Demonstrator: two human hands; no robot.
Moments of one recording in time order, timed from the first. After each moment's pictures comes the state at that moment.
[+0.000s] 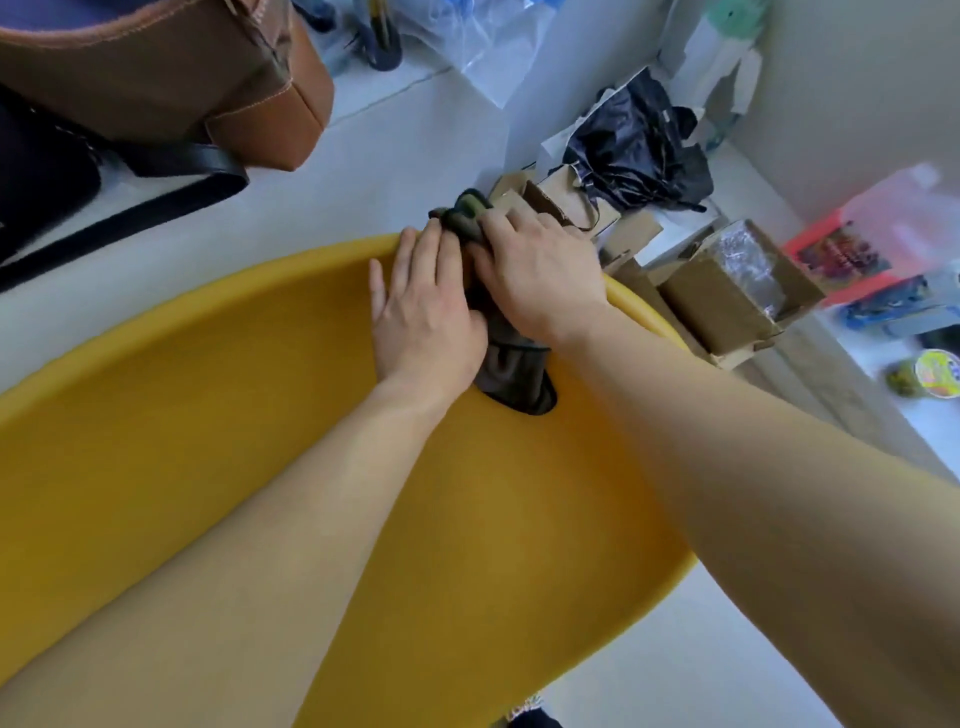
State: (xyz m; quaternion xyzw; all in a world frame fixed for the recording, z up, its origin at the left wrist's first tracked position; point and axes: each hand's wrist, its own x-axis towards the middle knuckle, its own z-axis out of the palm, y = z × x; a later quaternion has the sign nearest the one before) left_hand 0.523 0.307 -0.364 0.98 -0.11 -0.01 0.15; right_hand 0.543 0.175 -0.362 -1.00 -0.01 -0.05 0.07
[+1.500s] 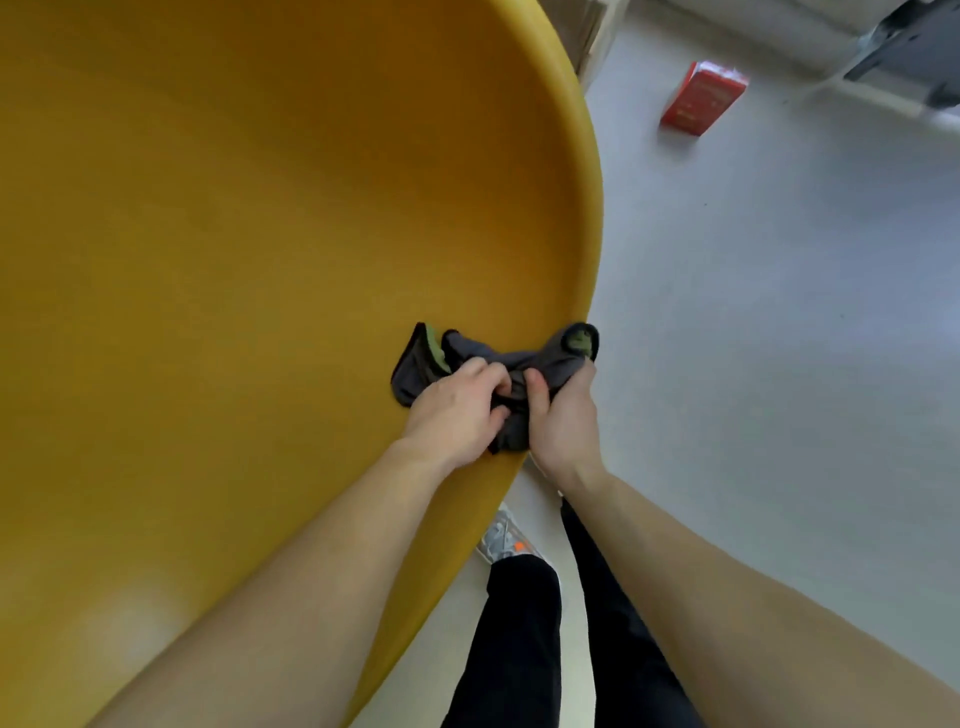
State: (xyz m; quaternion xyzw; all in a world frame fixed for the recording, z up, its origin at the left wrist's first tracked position) left_hand 0.245 0.309 -0.535 0.81 -0.42 -0.41 0.04; right_hand 0.130 0.230 -0.546 -0.63 0.56 0.00 0.54
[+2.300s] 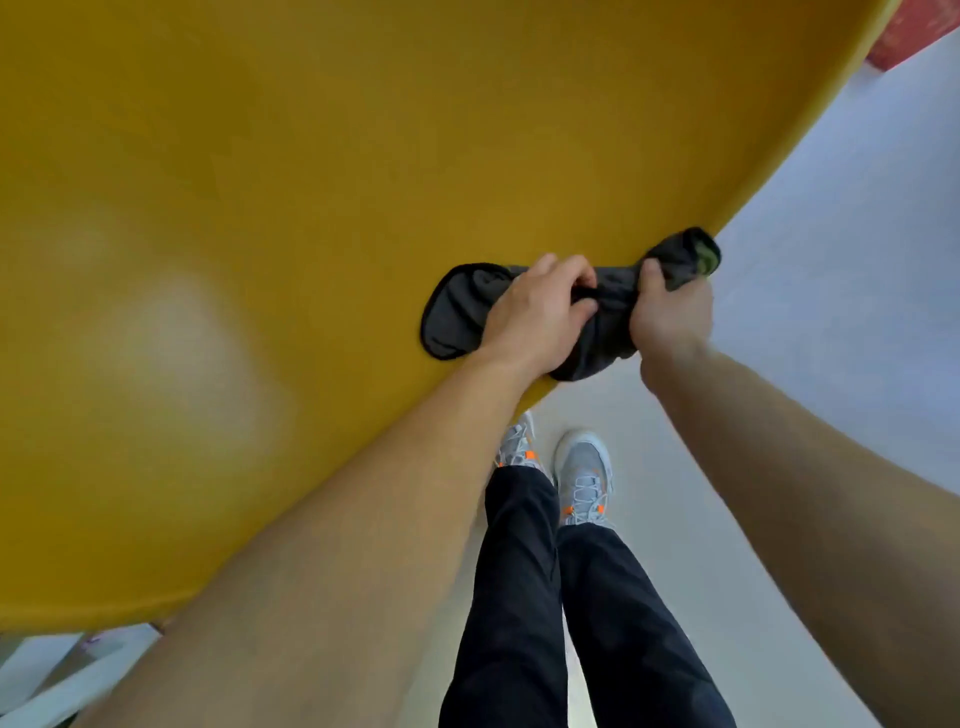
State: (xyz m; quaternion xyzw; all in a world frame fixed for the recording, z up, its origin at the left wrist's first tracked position) left_hand 0.182 0.400 -0.557 0.86 -0.24 -0.38 0.26; right_hand 0.115 0.282 -0.573 -0.61 0.64 0.02 0.47
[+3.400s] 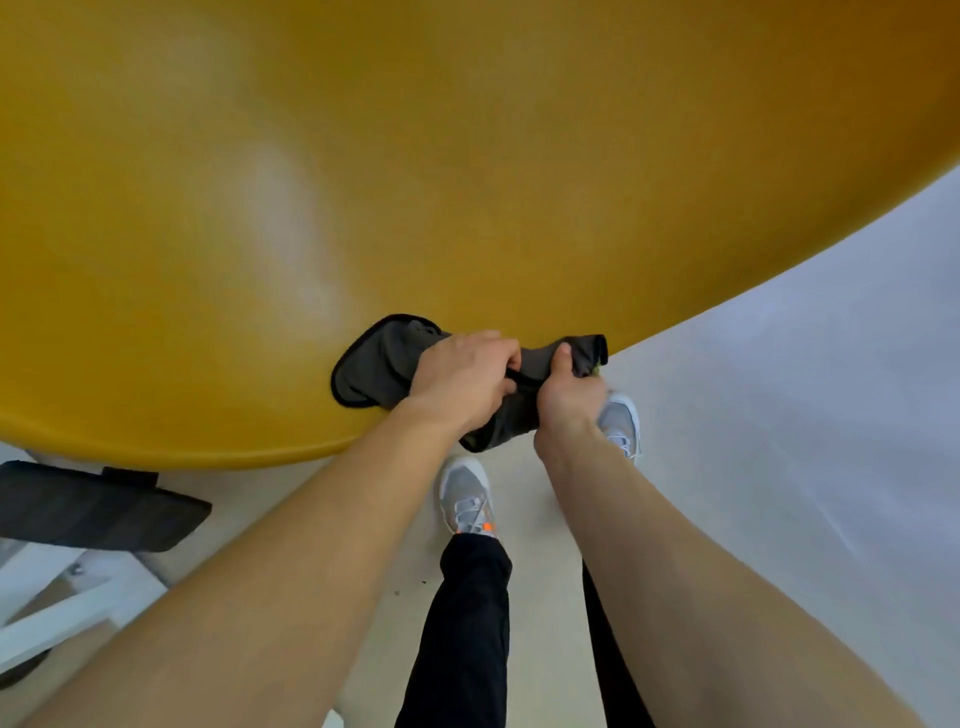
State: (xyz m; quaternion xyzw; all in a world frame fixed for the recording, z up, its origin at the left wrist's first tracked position) left_hand 0.126 0.613 -0.536 0.86 -0.28 -0.42 0.07; right_hand 0.056 0.525 -0.563 -0.41 0.72 0.07 0.55
